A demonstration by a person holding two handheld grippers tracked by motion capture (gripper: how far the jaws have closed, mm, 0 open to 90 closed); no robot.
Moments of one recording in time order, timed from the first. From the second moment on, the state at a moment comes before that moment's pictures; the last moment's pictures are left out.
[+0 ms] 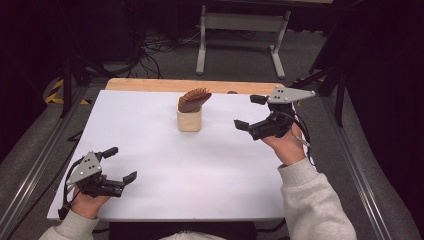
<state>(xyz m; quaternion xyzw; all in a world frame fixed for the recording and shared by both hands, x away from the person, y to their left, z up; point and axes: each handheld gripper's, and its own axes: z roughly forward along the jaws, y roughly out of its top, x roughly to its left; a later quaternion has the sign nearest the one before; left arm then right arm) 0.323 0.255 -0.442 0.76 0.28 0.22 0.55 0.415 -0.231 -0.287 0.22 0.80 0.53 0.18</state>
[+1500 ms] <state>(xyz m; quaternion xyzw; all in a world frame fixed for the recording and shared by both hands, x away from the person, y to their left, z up) 0.325 0.267 -0.441 0.75 0.27 0.21 0.56 0.349 -0.277 -0.448 0.28 0.79 0.52 0.15</state>
